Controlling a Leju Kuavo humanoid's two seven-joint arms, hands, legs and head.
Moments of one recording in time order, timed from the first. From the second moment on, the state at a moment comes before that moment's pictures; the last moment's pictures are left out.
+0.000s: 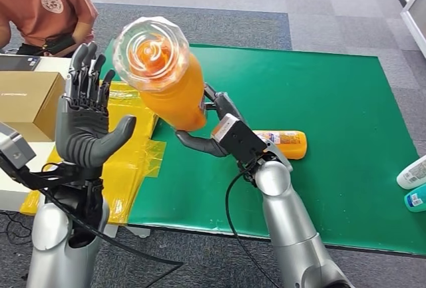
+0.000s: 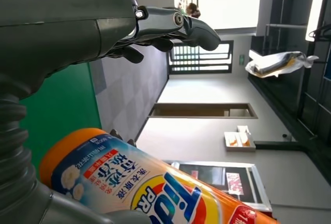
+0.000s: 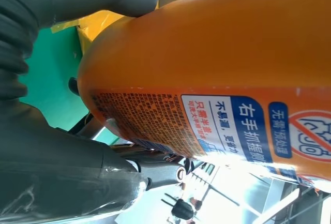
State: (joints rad) left arm -0.24 -0.21 -0.23 -1.75 -0.13 -0.10 -0.19; right arm -0.44 0.25 0.50 -1.40 0.22 0.27 -0.28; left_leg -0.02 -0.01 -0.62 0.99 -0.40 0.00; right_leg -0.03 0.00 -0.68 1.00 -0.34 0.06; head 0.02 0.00
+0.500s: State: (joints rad) left arm -0.26 -0.21 -0.27 -1.74 -0.12 -0.11 -0.19; right arm -0.44 0.25 0.50 -1.40 0.21 0.26 -0.28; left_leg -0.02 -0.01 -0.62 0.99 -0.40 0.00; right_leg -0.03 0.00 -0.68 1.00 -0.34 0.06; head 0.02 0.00
